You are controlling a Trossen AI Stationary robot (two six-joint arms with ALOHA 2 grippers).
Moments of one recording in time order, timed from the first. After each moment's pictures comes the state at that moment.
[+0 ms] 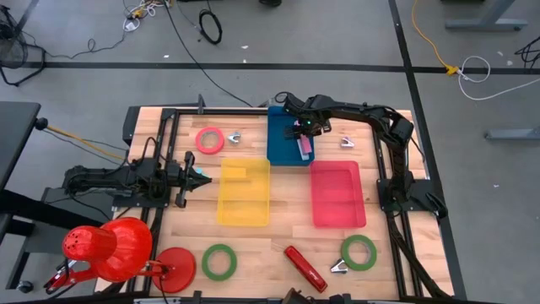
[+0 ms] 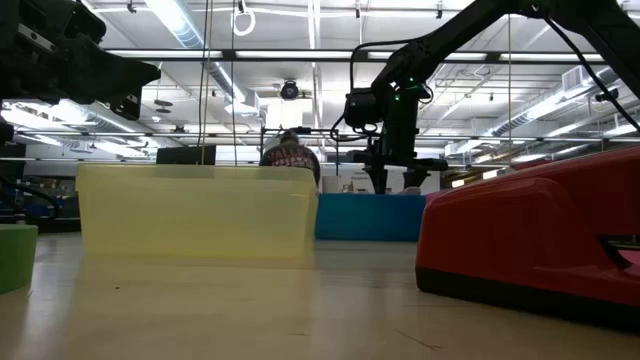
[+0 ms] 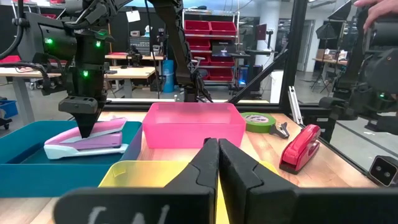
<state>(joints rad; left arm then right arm) -0.02 0.01 0.01 0.06 0.00 -0.04 -0.54 2.01 1.55 -0.94 0.06 0.77</state>
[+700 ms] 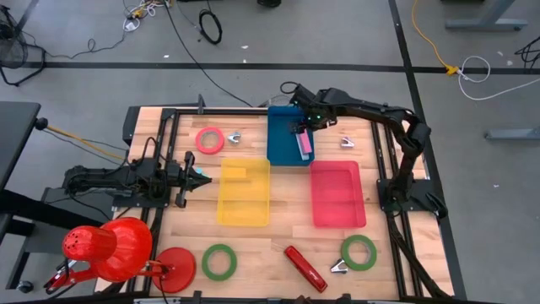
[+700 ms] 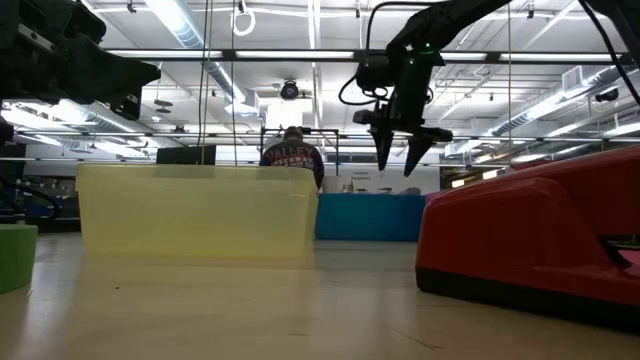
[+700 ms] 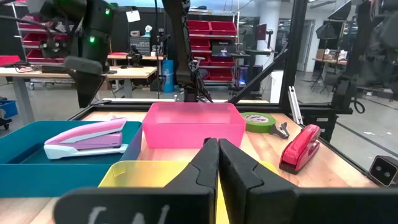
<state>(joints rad) -0.02 0.01 0.01 0.06 0.00 -0.04 -0.54 1.84 1.55 -0.98 0.06 0.71</state>
